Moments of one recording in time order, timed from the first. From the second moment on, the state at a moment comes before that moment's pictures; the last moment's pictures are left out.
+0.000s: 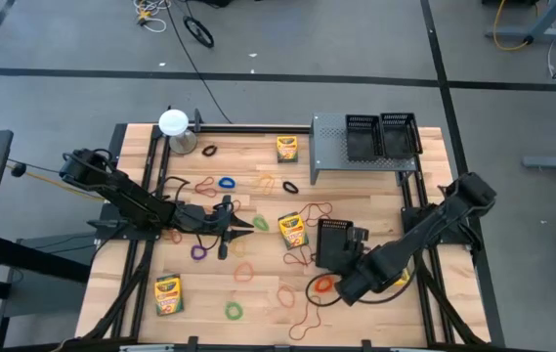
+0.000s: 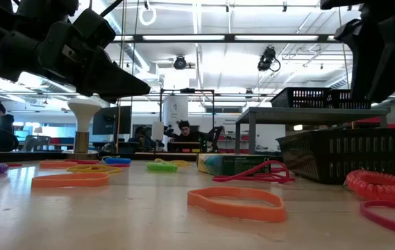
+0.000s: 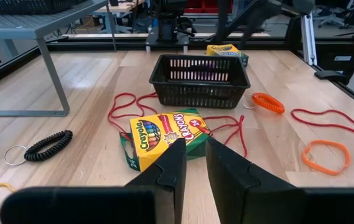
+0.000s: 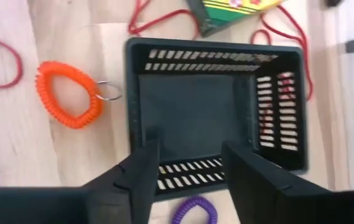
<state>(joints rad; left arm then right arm) -0.28 1.43 0.27 0.94 -0.31 -0.04 0.65 1.69 1.22 -1.06 0.41 0.72</state>
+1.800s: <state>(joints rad) -0.27 1.43 0.27 0.97 -0.31 -0.04 0.40 1.84 1.74 -1.35 0.61 0.12</state>
